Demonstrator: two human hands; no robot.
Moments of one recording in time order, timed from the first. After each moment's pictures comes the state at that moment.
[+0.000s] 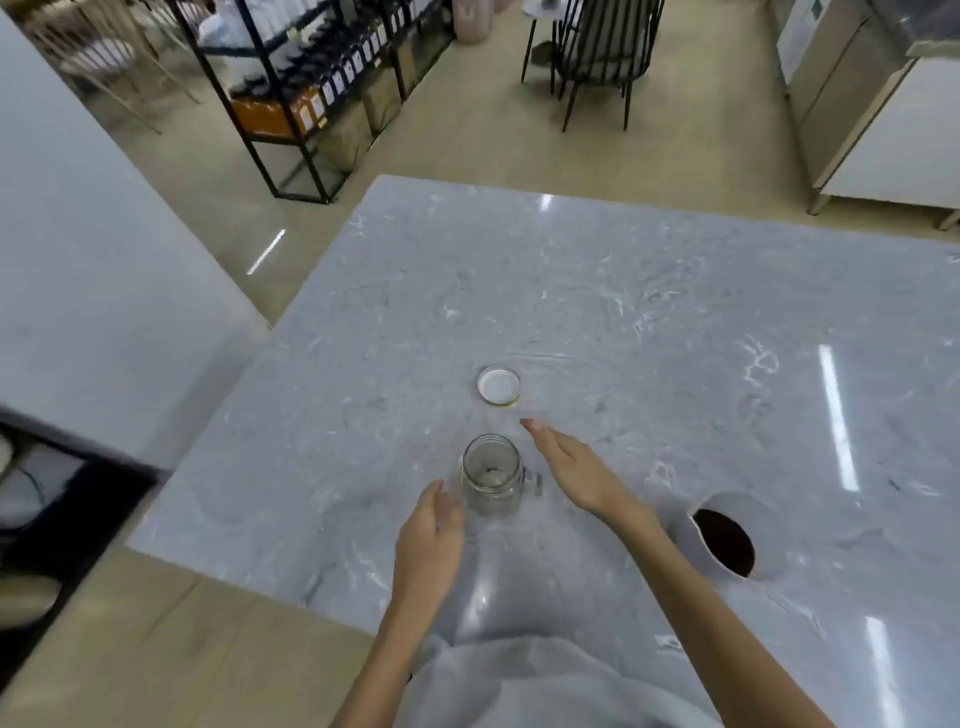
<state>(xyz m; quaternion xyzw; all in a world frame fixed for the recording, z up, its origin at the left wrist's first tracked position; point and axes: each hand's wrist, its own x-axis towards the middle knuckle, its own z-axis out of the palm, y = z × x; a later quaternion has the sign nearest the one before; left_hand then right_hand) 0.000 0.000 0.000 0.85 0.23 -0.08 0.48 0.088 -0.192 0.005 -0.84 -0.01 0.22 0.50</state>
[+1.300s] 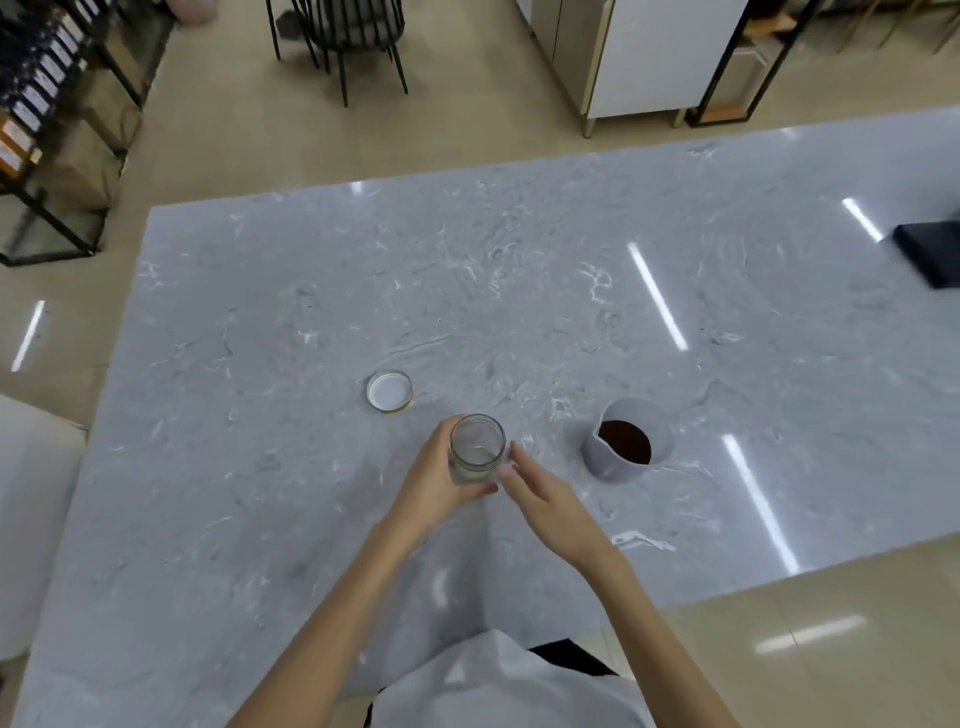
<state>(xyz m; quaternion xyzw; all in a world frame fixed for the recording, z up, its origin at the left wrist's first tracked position) 0.097 -0.040 -0.043 0.80 -0.16 -0.26 0.51 -0.017 -0.189 0.024 -0.77 0.21 0.12 0.60</state>
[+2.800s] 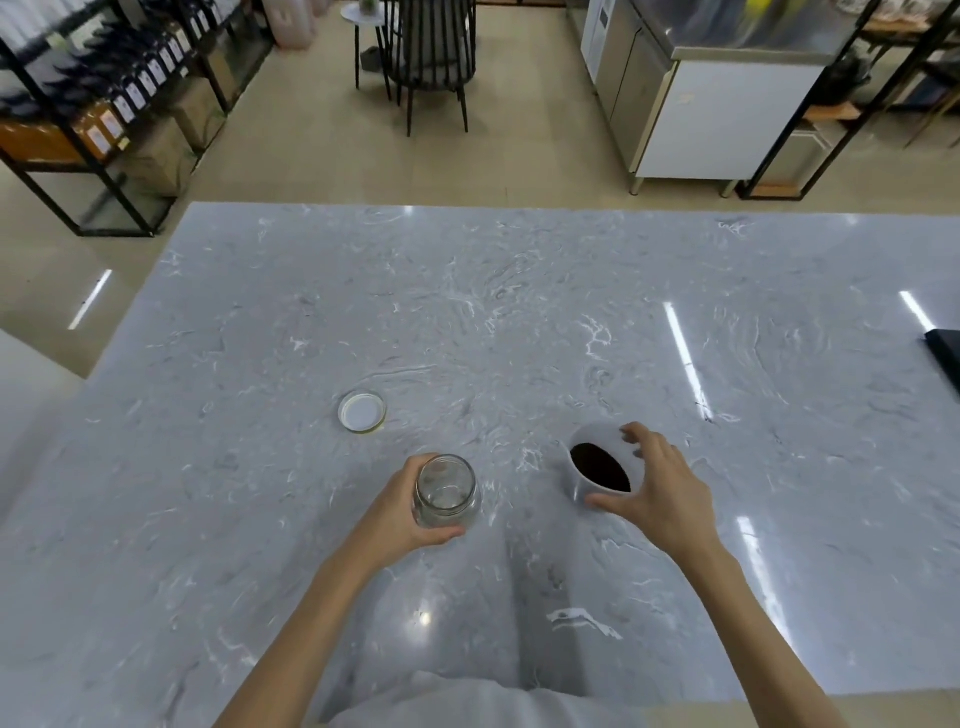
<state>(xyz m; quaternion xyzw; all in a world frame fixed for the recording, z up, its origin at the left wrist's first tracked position) 0.084 -0.062 -0.054 0.83 -0.17 -0.21 0.49 -0.006 -0.394 0.018 -0.96 0.17 -0.01 0.21</state>
